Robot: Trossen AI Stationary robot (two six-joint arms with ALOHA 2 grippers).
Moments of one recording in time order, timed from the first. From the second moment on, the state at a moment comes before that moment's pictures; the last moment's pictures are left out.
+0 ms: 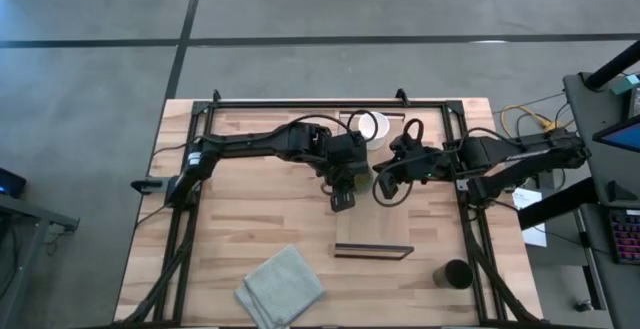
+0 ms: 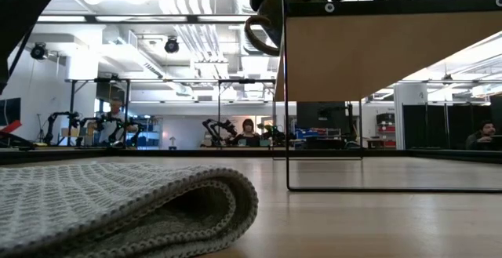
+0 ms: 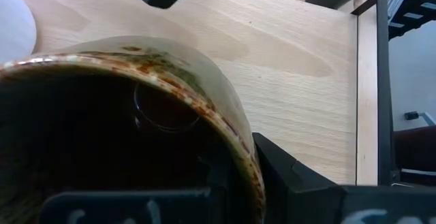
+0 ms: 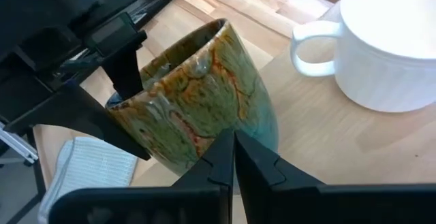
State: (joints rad) left arm -0.01 2.08 2.32 -1.18 0.12 -0.18; right arm 0.18 1.18 1.17 -0.73 0.39 0.84
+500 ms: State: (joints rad) left arm -0.01 2.09 2.31 -1.13 0.12 -0.18; right arm 0.18 1.18 1.15 -0.76 0.39 0.88
